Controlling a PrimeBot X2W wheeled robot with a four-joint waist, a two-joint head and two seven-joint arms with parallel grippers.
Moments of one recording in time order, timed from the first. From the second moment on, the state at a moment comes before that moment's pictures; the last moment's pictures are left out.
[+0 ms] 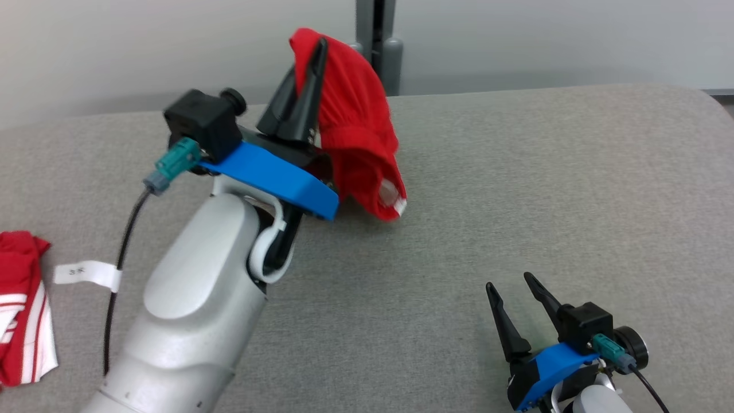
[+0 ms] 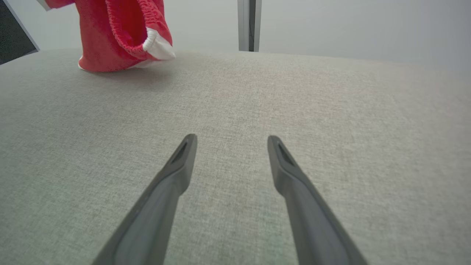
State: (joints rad) left arm -0.78 0.16 -0.55 0.46 -0.66 -0.13 -0.26; right arm -0.22 -0.05 0.15 0.53 0.07 0.13 -0.26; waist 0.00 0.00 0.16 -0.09
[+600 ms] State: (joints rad) left arm -0.42 0.10 -0.37 0.49 -0.45 -0.08 -0.26; right arm -0.19 -0.05 0.11 0.47 0.10 0.13 -0.26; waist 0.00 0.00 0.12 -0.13
